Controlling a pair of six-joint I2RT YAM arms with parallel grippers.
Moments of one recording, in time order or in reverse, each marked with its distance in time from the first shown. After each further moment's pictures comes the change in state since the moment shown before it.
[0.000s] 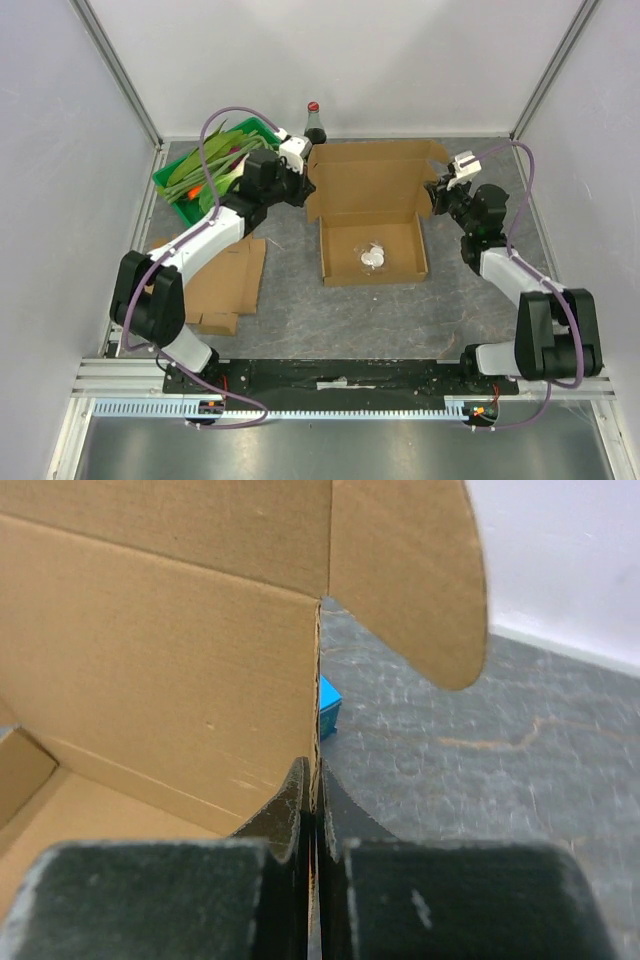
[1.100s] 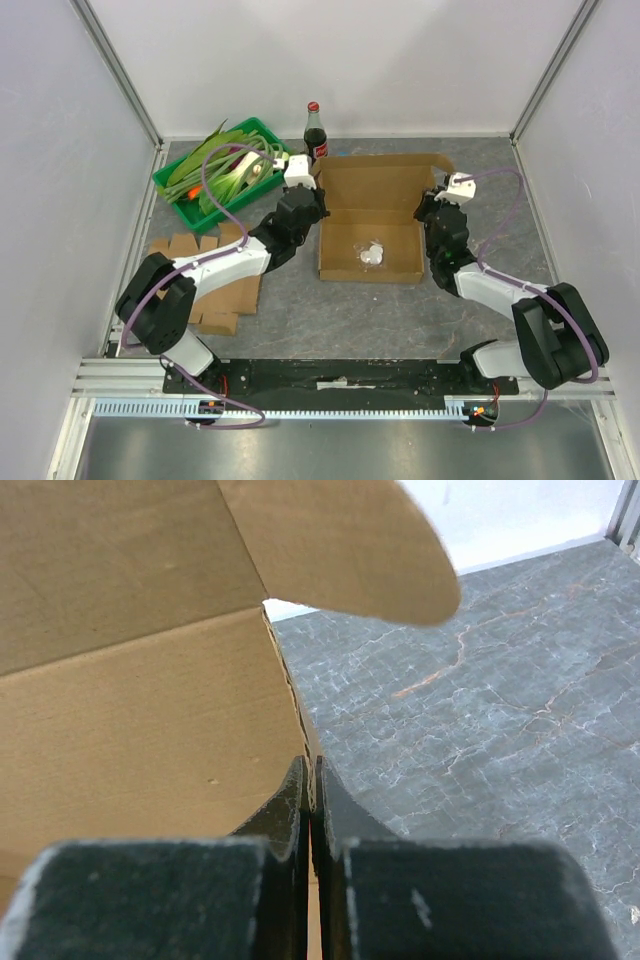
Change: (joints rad) left arm -0.299 -0.016 -0.178 0.334 -0.778 -0.400; right arm 0.352 -0.044 -0.130 0.151 0.940 0.312
